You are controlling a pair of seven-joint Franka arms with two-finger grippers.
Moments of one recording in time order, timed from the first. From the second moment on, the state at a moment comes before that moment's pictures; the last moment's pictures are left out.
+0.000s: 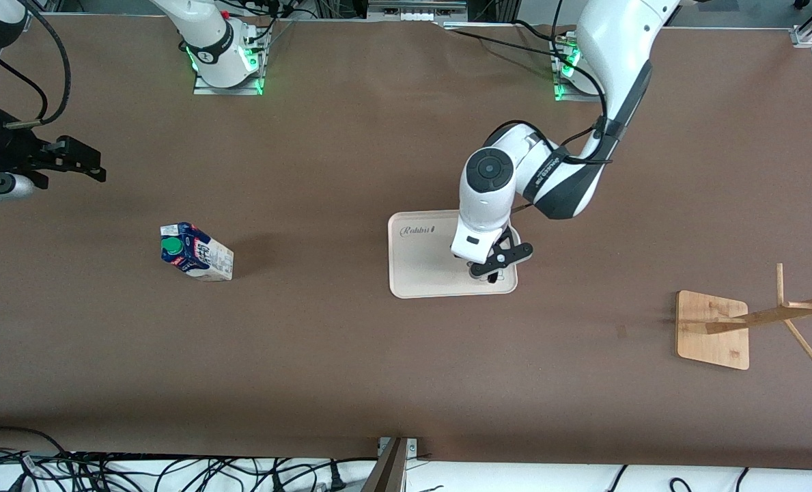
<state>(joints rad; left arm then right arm) -0.37 0.57 -0.23 -1.65 0.27 2.19 -1.13 0.04 0.04 -0.04 -1.64 0.02 1.61 -0.13</state>
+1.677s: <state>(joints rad) 0.10 0.37 -0.23 -1.33 0.18 1.69 -0.29 0.04 -0.04 -0.04 -1.75 0.00 1.69 -0.13</state>
